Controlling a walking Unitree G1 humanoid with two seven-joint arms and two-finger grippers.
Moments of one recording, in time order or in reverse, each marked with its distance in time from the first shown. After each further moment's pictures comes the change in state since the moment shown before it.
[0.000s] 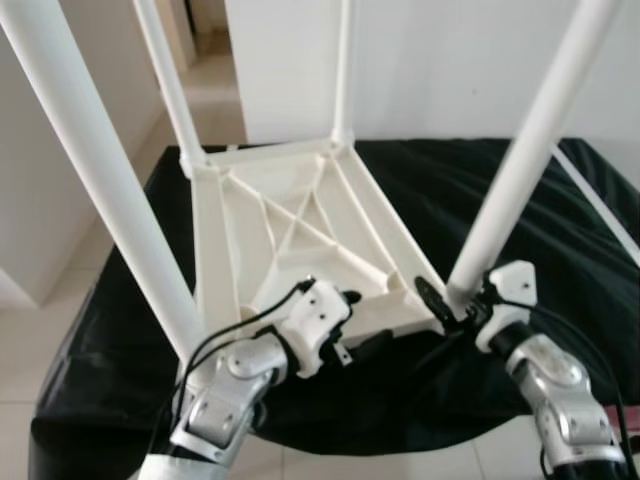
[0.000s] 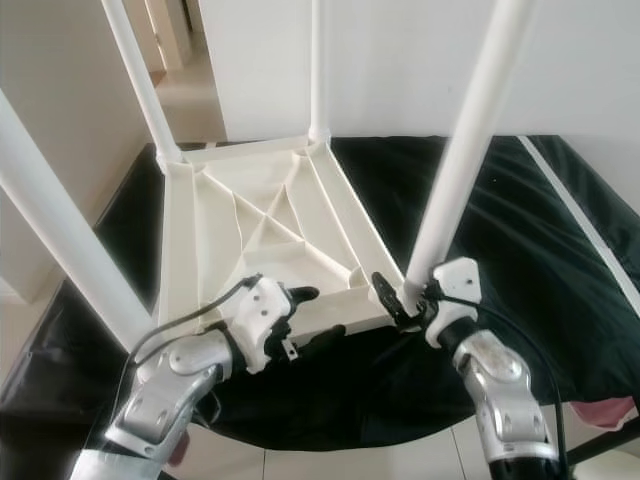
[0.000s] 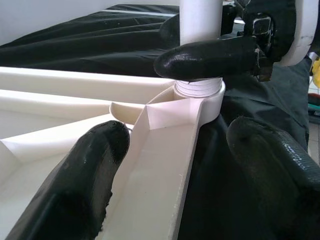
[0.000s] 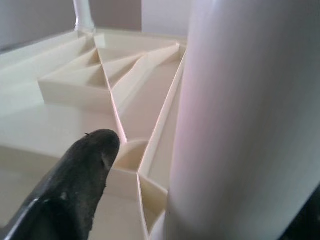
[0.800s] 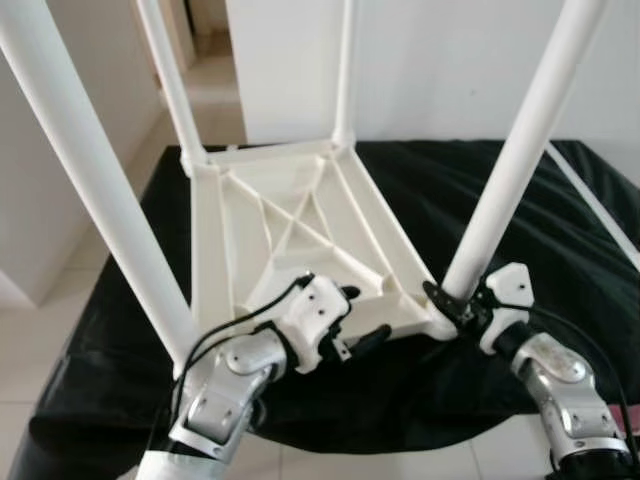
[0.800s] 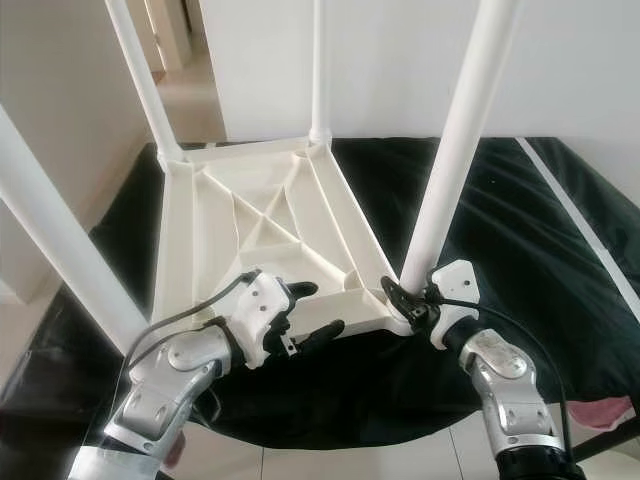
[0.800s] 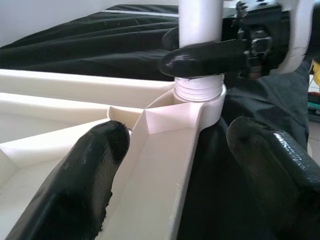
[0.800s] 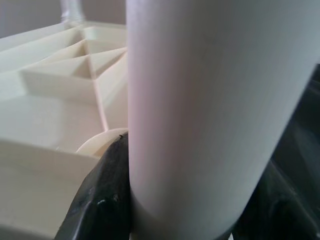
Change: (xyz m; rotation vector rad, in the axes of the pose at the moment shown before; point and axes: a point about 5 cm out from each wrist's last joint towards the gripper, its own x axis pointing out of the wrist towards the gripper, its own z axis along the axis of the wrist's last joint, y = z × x) left arm -0.001 0.002 0.000 0.008 0.007 0.007; right arm 0.004 -0.001 -0.009 0.016 0.010 -0.104
